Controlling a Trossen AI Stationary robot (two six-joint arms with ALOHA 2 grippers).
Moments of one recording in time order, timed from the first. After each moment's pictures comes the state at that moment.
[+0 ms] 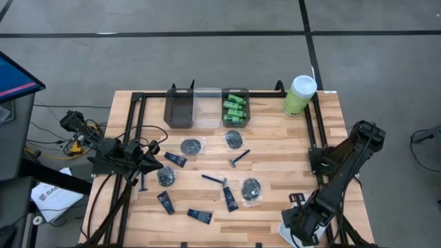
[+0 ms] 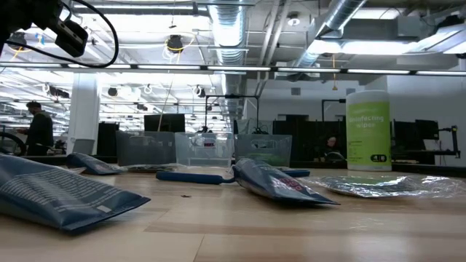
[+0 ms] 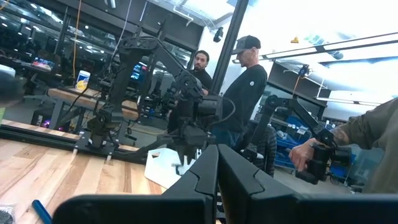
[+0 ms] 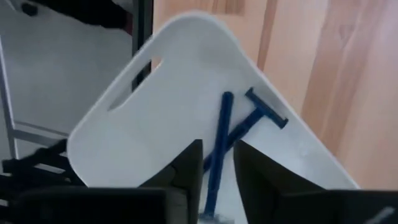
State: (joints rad) left arm -0.57 0.22 0.01 0.52 -0.31 -0.24; right arm 0.95 1.58 1.10 -0.82 -0.09 0.86
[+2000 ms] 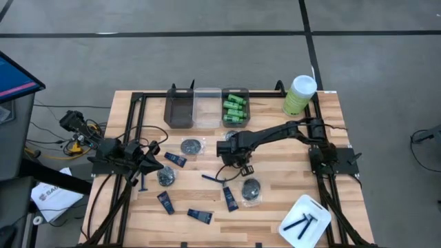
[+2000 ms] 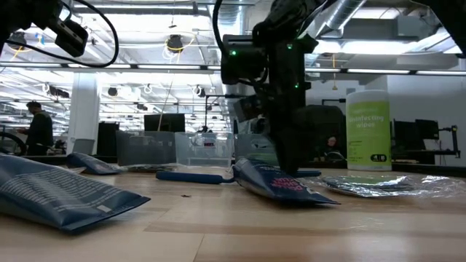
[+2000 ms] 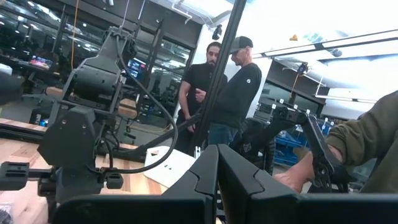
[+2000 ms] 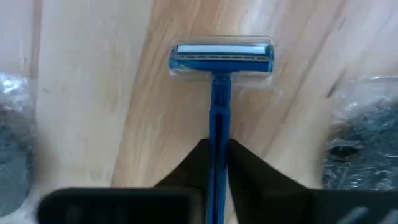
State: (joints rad) left arm -0.57 0.23 0.01 0.53 -0.30 -0.24; right arm -0.01 2.11 1.48 -0.91 0.06 -0.34
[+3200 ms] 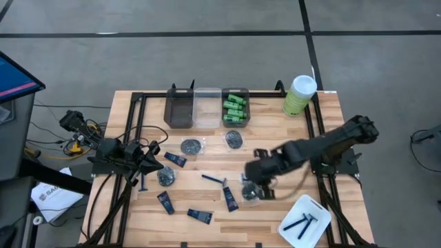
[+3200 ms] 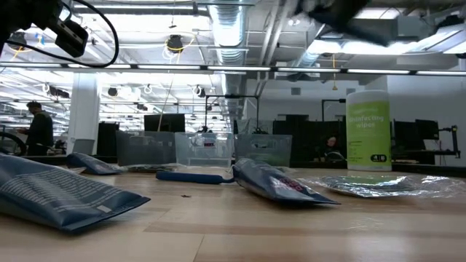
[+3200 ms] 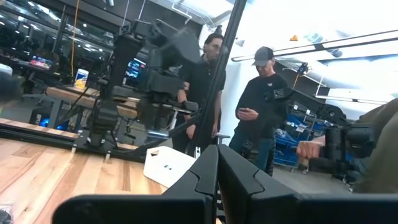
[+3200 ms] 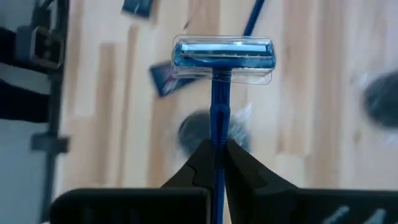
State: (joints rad) left arm -0.57 0.23 0.01 0.53 -0.30 -0.24; right arm 0.37 1.58 1.41 -0.98 0.04 0.32
